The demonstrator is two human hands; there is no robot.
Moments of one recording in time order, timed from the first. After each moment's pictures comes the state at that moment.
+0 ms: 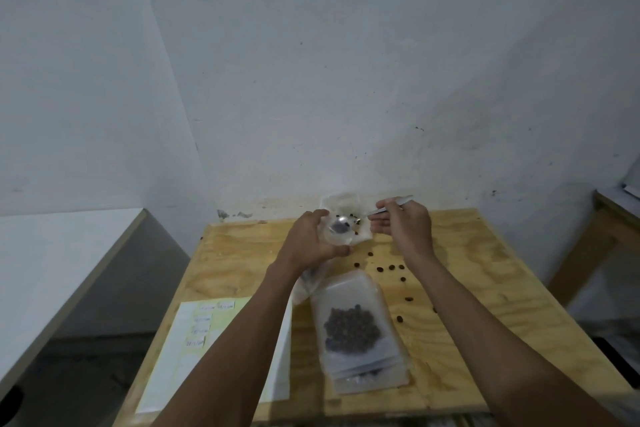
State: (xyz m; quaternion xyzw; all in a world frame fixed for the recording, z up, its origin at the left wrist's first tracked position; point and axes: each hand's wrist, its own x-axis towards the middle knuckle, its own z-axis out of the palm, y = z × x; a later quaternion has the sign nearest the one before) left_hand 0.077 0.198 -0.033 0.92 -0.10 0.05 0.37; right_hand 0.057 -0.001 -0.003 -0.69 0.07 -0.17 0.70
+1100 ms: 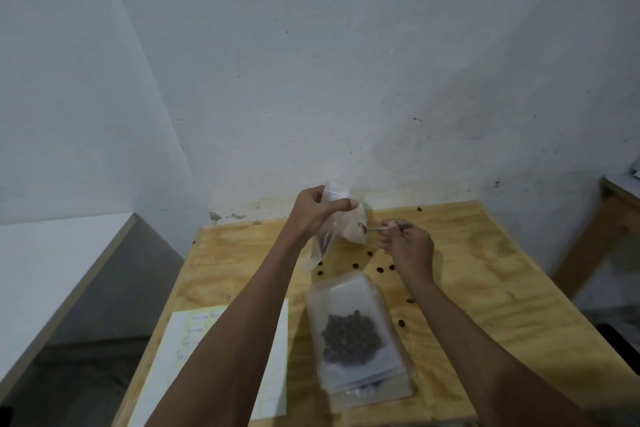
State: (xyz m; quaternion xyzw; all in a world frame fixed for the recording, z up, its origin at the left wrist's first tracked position) left_hand 0.107 0.178 0.006 0.77 -0.09 -0.02 0.63; right_hand 0.069 -0.011 -0.074 -0.71 0.13 -0.20 0.66
